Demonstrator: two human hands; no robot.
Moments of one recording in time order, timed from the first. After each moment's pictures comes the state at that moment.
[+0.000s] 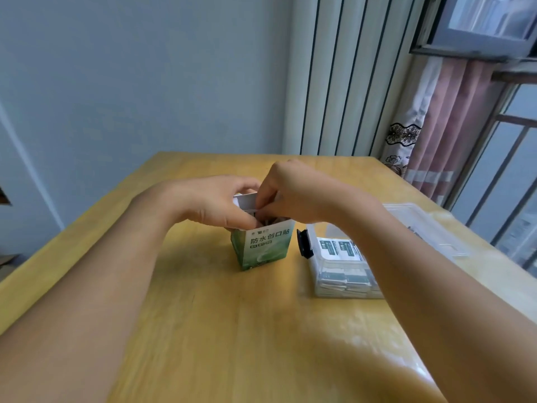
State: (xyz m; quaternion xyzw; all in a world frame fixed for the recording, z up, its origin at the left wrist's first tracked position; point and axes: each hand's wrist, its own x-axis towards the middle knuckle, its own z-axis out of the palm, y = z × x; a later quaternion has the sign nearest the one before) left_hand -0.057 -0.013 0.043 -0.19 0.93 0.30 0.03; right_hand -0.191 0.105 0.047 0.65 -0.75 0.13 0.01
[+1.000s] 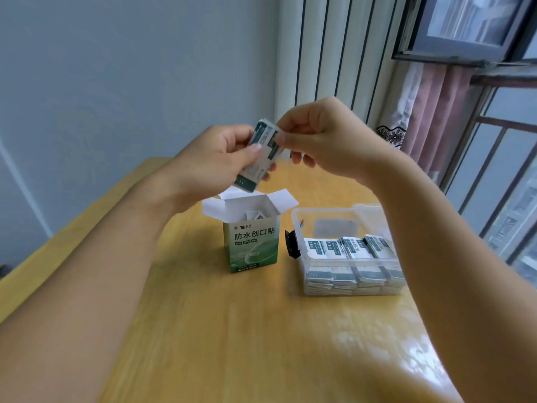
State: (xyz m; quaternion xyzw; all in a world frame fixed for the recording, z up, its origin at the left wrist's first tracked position) left_hand -0.068 0.017 0.067 -0.12 0.84 0.47 -0.25; right_hand -0.217 0.145 0.098 0.60 -0.70 0.39 0.01
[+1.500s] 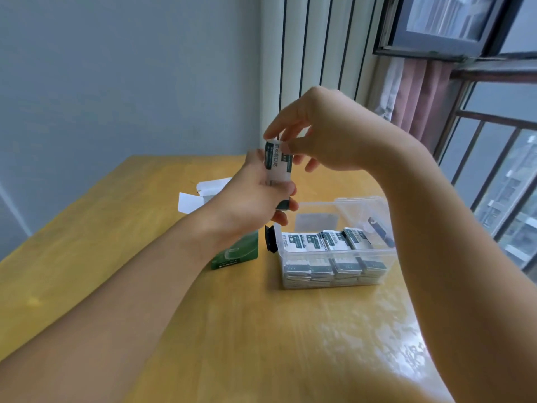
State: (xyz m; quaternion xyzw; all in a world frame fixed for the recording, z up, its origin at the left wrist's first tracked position) left_hand -0.099 0.087 0.040 -0.13 0.78 0.57 -0.22; right_hand -0.220 0.176 0.111 0.58 -0.77 0.24 0.06
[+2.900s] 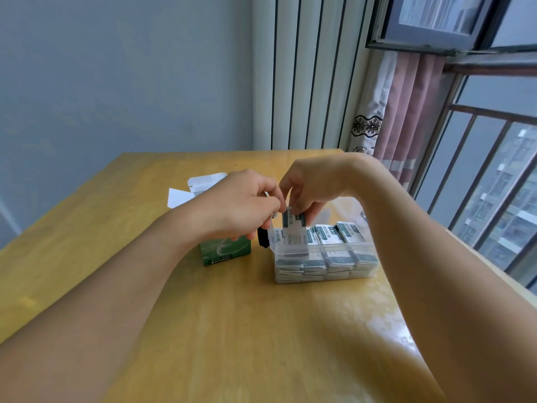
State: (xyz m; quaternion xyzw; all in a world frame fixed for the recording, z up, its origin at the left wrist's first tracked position) left_hand -0.099 0.080 0.038 -0.17 0.92 0.35 -0.09; right_hand -0.253 0.167 0.061 0.50 -0.82 0.11 -0.25
